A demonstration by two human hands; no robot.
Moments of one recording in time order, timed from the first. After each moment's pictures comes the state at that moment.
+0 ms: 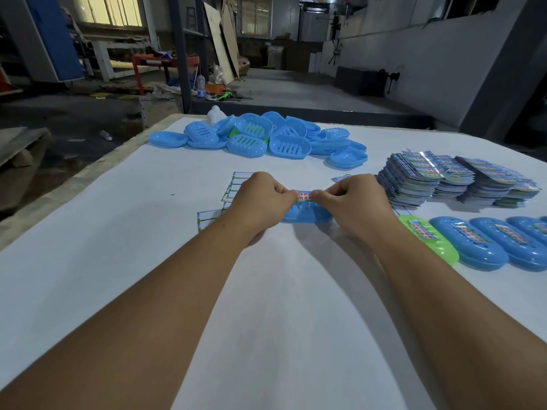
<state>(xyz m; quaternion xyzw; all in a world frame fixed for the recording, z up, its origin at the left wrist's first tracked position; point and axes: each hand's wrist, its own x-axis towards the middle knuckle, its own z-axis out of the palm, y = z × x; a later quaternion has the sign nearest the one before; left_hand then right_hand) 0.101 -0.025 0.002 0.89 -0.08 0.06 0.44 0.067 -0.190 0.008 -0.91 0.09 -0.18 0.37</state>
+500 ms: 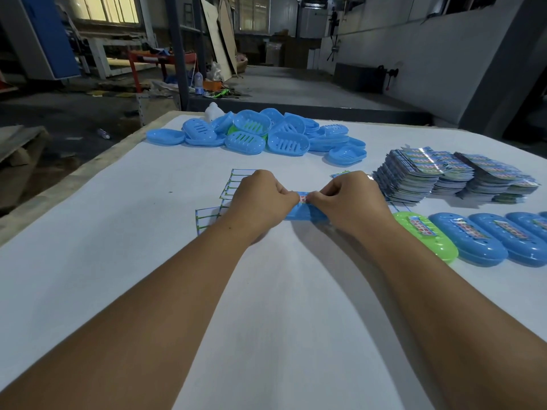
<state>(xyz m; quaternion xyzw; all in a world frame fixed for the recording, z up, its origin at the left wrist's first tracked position) 0.098 -0.029 0.000 0.92 -0.08 0.09 0.38 0.067 -0.184 0.005 -0.93 0.10 -0.18 0.31</state>
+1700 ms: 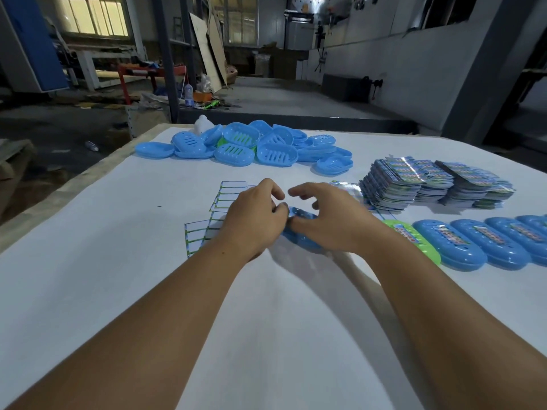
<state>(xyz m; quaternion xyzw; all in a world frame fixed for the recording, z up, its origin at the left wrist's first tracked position) 0.094 -0.033 -0.008 0.90 -0.15 0.13 0.38 0.052 -0.186 0.016 -0.96 -0.05 -0.11 0.27</state>
